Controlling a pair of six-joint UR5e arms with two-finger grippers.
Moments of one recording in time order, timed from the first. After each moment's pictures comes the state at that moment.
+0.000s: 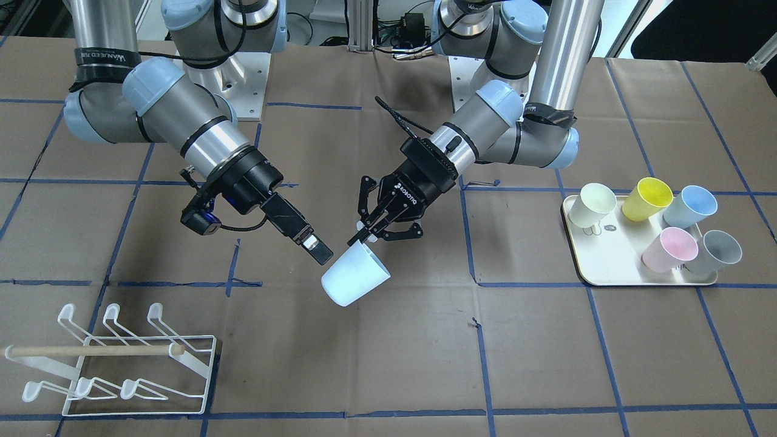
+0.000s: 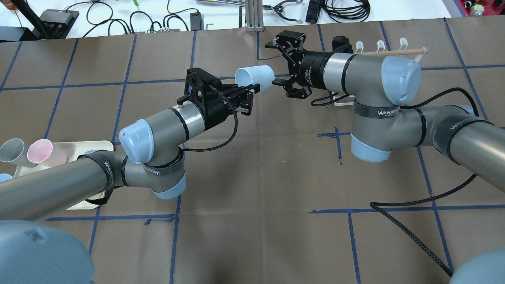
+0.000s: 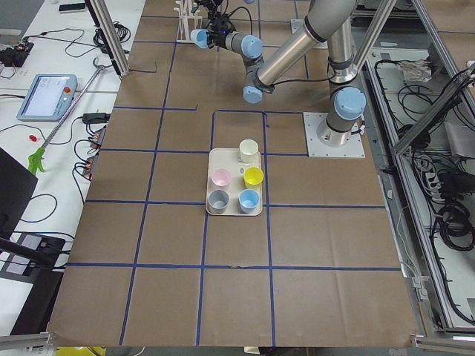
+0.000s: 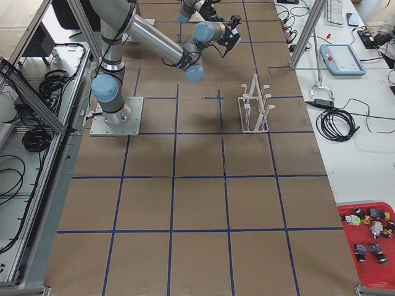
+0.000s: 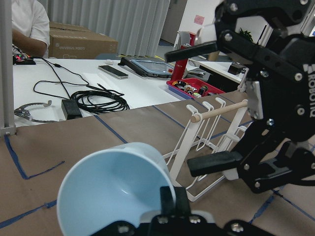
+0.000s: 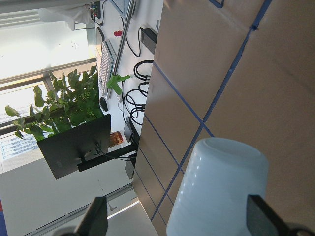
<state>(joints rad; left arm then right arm) -1.68 -1.98 -2.15 0.55 0.85 0.02 1.60 -1.27 2.02 -3.22 -0.83 1.38</state>
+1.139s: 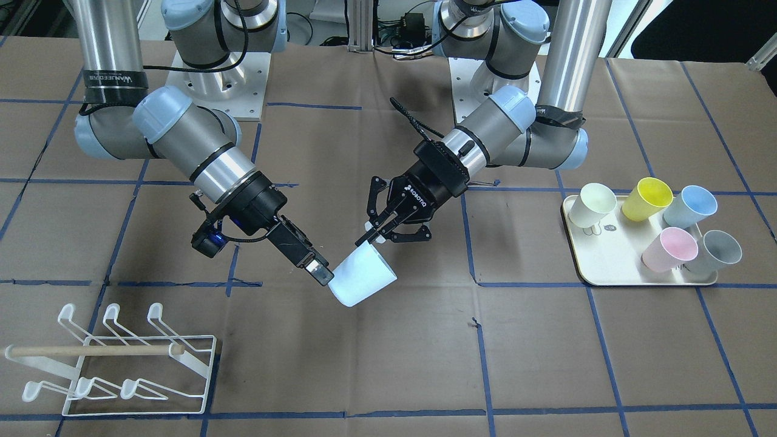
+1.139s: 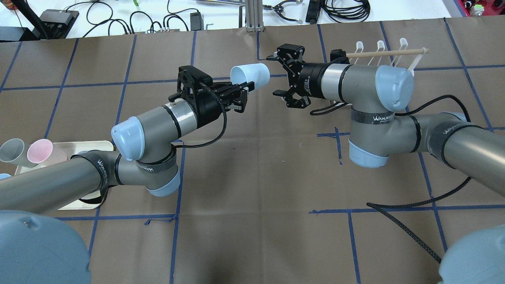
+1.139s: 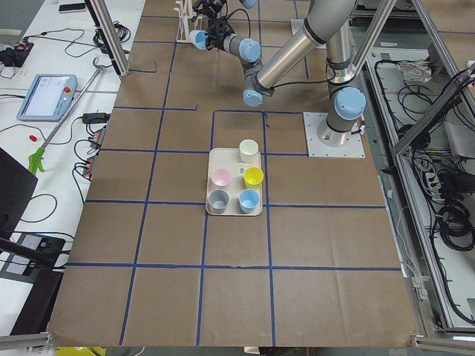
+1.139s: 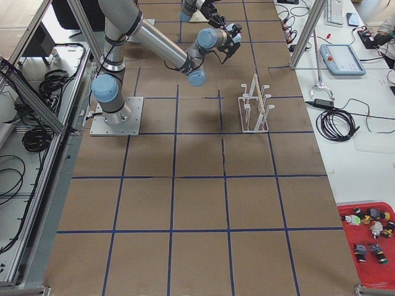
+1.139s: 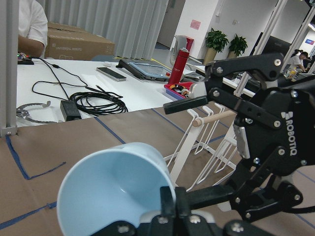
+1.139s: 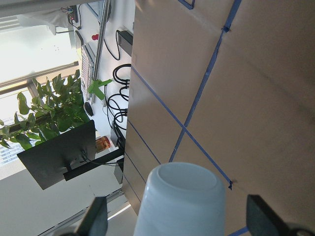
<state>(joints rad) -1.64 -1.99 -2.15 0.55 0.80 0.01 1.61 -1.20 2.00 -3.22 -0.83 1.39</state>
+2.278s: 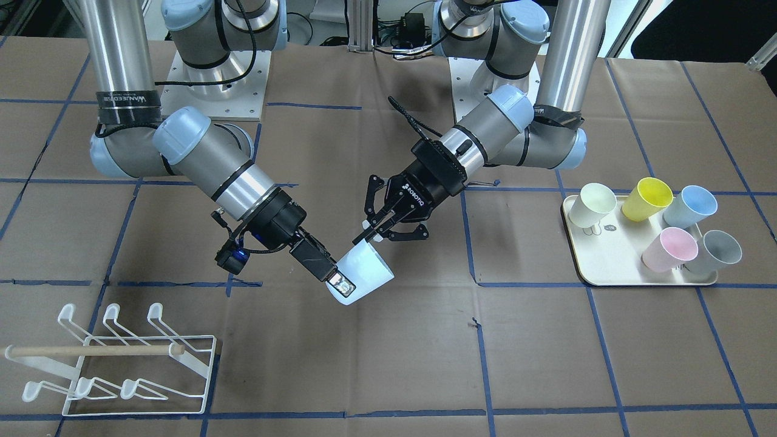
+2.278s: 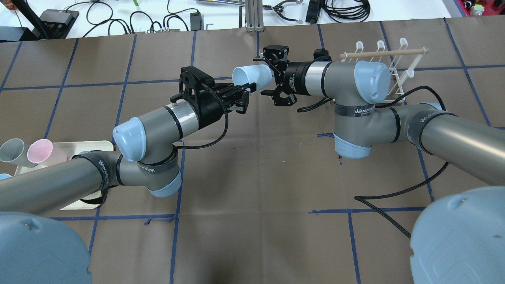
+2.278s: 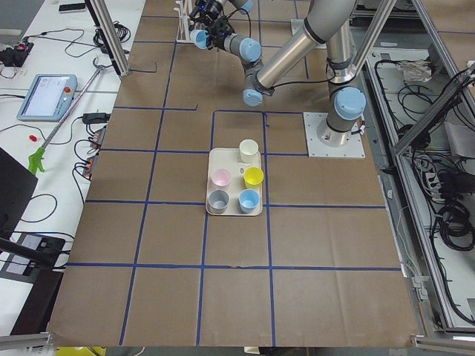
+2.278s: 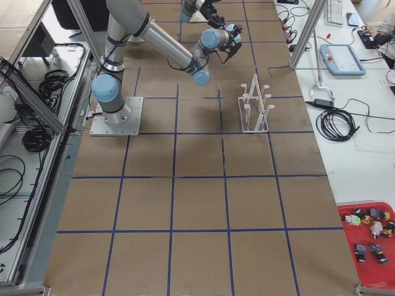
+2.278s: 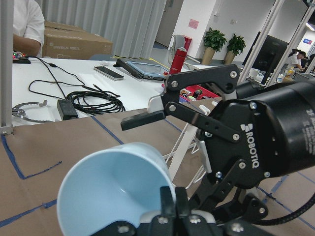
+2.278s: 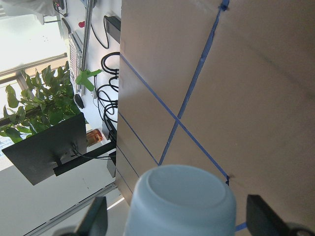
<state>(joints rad) -1.65 -1.99 -2.15 0.55 0.80 0.01 1.65 -1.13 1.95 -3.22 -0.84 1.41</state>
